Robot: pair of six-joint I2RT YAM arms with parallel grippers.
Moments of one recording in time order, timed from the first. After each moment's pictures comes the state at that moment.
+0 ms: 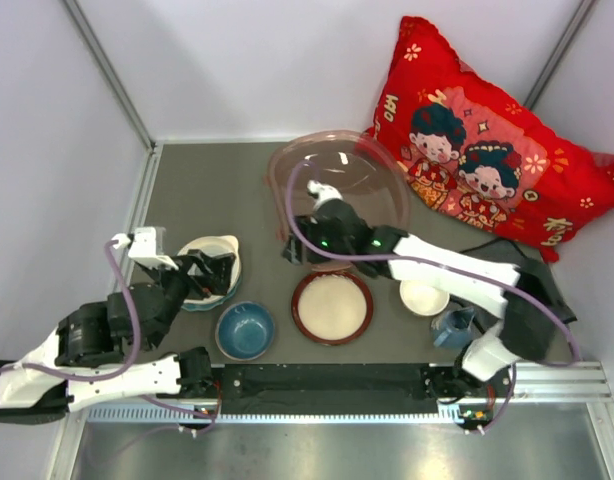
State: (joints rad) left arm -1.30 0.45 1.03 -0.87 -0.98 -0.64; right arm 0.98 1.59 1.27 -0.26 0.07 0.67
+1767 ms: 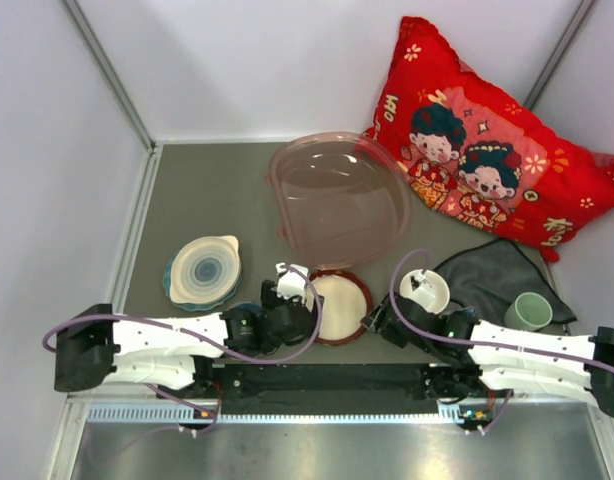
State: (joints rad) left arm -1.30 1.12 0.52 -0.21 -0.67 -0.73; right arm 1.11 0.85 0.25 -0.24 0.36 1.41
